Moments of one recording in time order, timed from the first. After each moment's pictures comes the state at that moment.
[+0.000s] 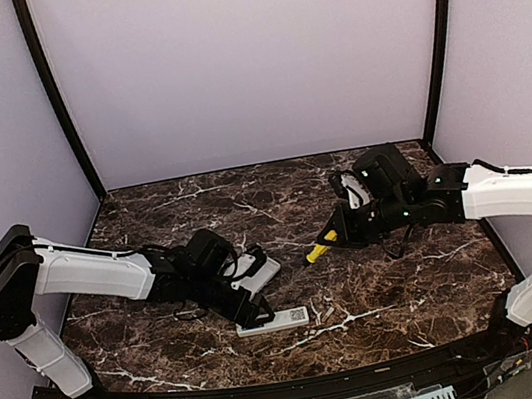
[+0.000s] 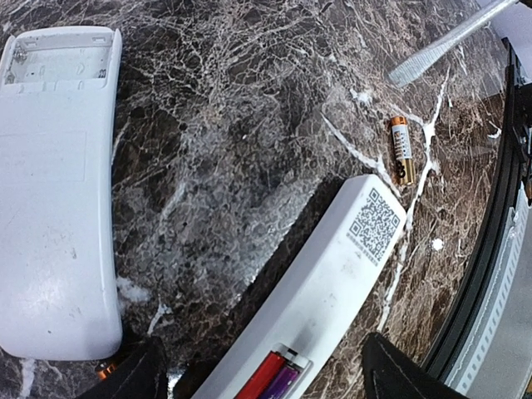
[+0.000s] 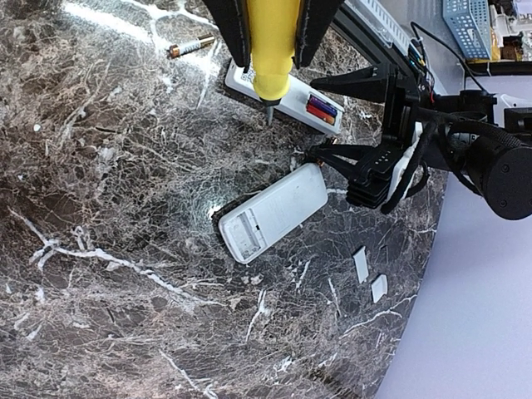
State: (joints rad) left arm -0.91 1.66 0.87 -0.21 0.30 -0.28; right arm 0.88 1.33 0.98 -0.37 -0.14 0.76
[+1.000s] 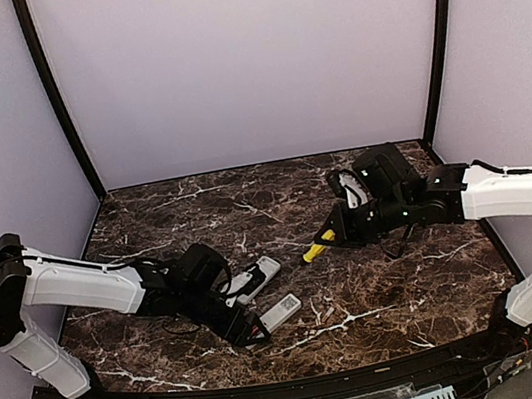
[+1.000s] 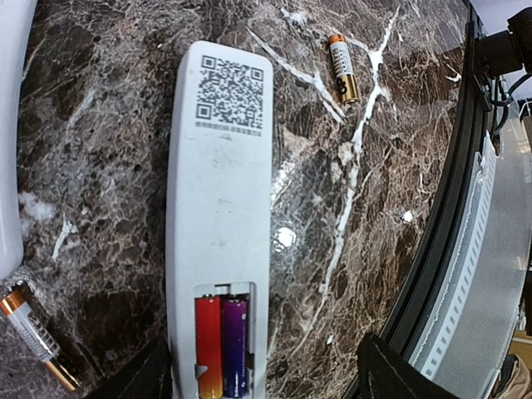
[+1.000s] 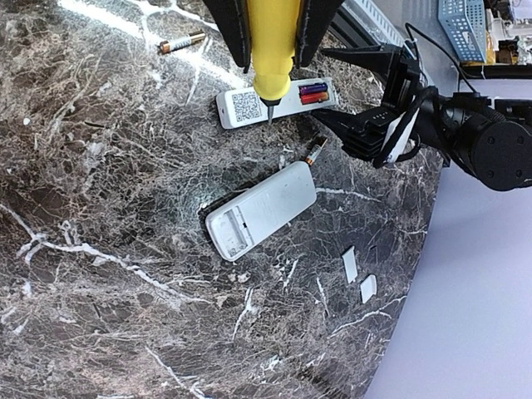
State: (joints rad) left arm -0.94 1.58 0.76 -0.20 0.42 -0.30; right arm 0.88 1.33 0.97 -0.34 -0.16 0.76
